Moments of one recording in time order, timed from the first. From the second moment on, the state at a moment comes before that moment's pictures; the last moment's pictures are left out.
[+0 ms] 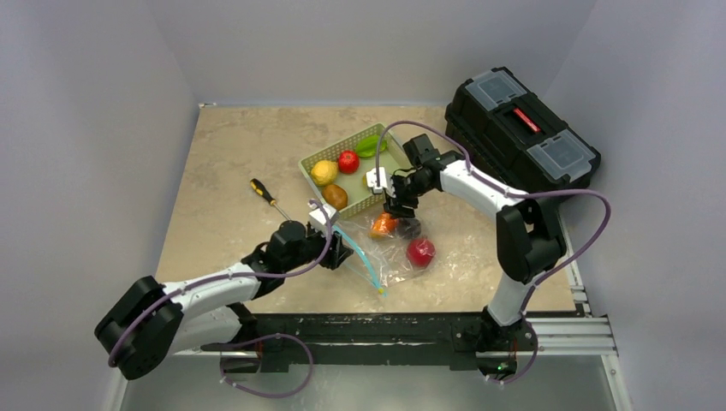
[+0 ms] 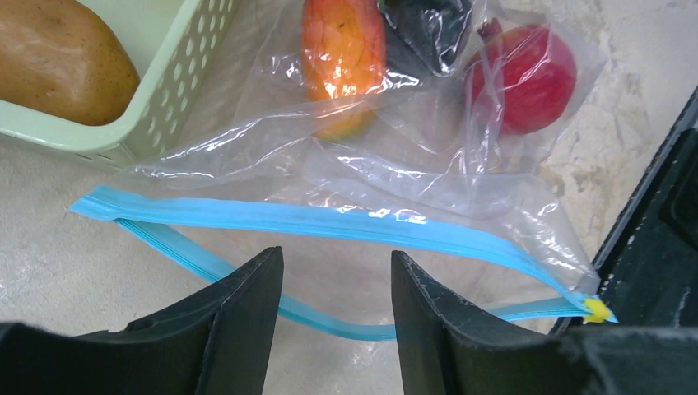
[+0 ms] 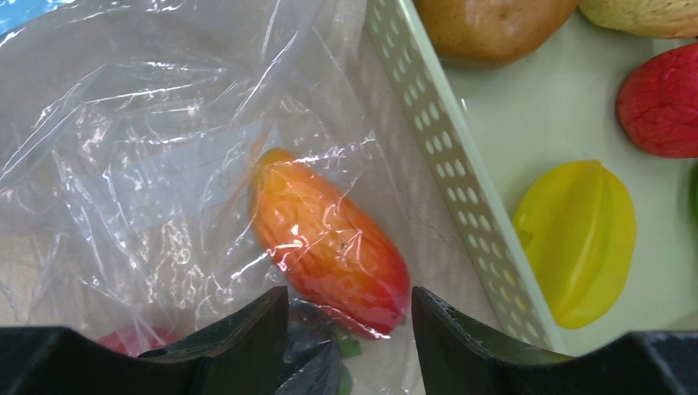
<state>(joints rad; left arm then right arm) -0.74 1.07 0.31 0.36 0.14 -0.27 0.48 1.76 1.30 -0.70 -0.59 -1.12</state>
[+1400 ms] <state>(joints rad) -0.84 1.44 0.29 0.74 -0.01 -0.12 0.63 1.89 1.32 -0.75 -0.53 -1.29</state>
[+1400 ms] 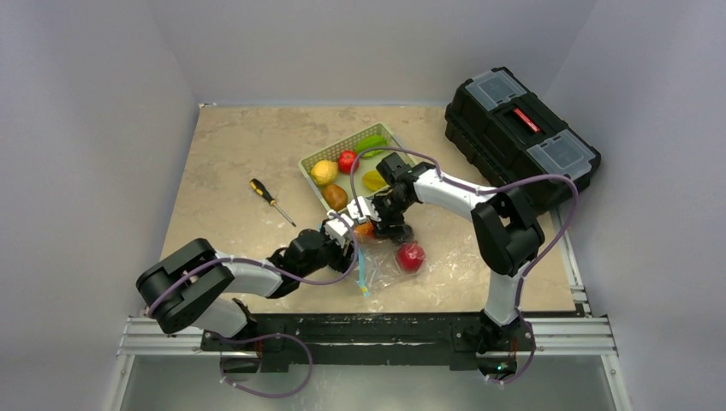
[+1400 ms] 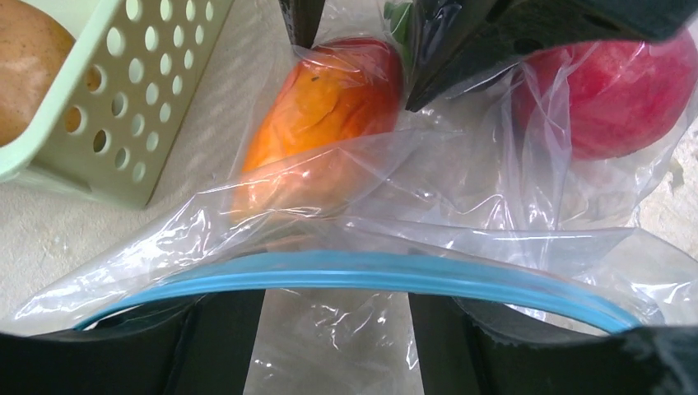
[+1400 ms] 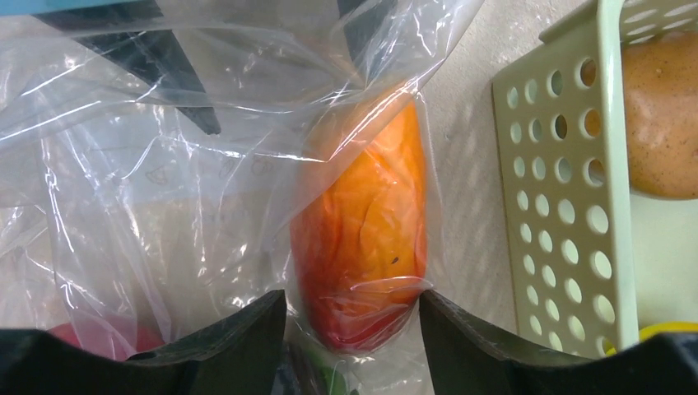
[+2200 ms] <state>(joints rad) -0.84 1.56 0.08 1.25 0.05 -0.05 0.65 1.81 1.24 -0.76 -0.60 -1.37</state>
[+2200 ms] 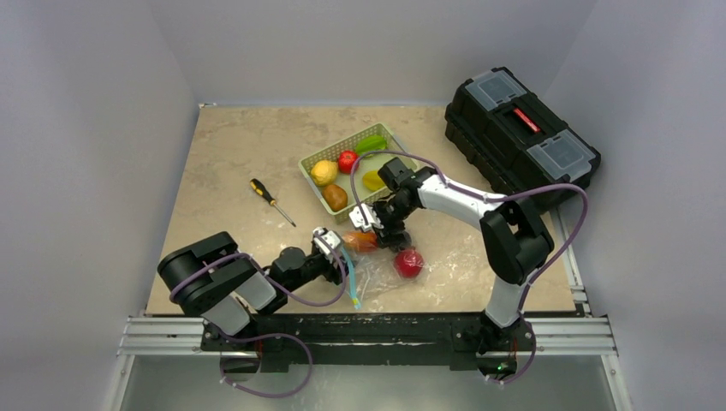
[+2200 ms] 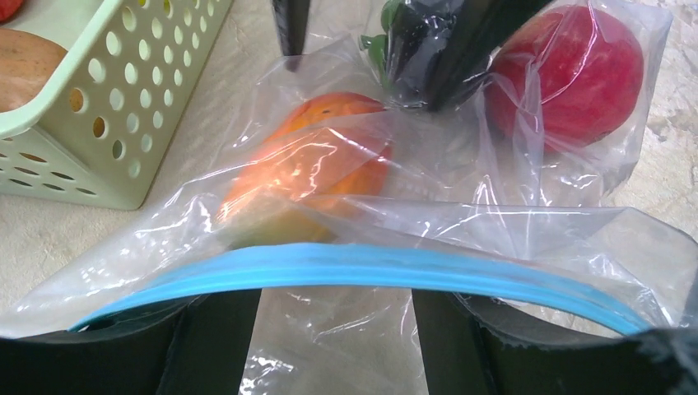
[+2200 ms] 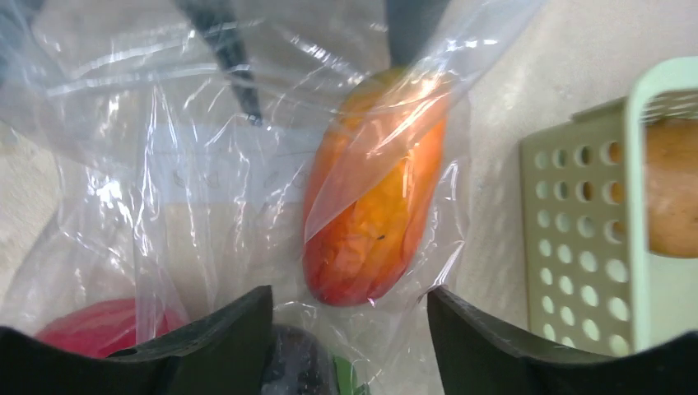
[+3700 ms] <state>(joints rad) -0.84 1.34 0.11 0.93 0.25 -0.02 0.73 1.80 1.19 -0.78 -0.65 -1.37</state>
